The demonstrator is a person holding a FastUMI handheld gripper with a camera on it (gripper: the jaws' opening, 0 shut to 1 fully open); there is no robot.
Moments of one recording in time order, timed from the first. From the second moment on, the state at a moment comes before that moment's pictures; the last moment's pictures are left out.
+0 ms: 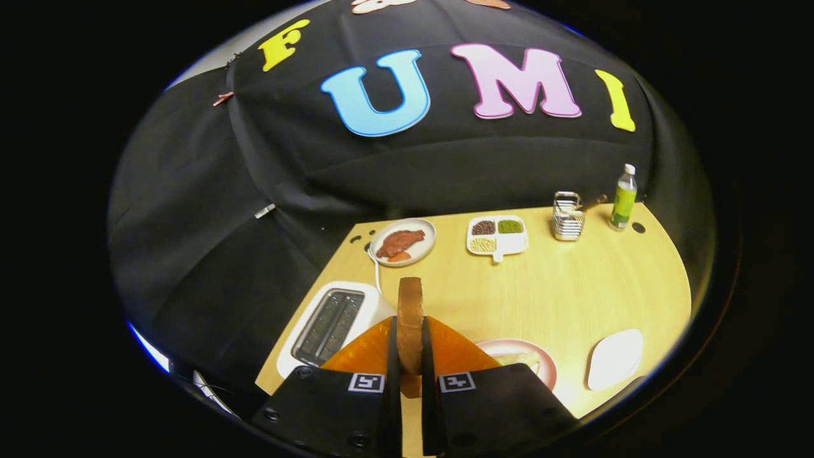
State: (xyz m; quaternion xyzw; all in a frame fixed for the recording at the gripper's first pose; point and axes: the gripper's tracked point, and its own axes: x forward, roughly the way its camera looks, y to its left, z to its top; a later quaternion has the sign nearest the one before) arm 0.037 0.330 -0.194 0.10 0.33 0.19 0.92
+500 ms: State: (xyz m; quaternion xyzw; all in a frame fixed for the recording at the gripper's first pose) arm 0.033 0.276 -0.261 0.19 0.38 0.17 0.89
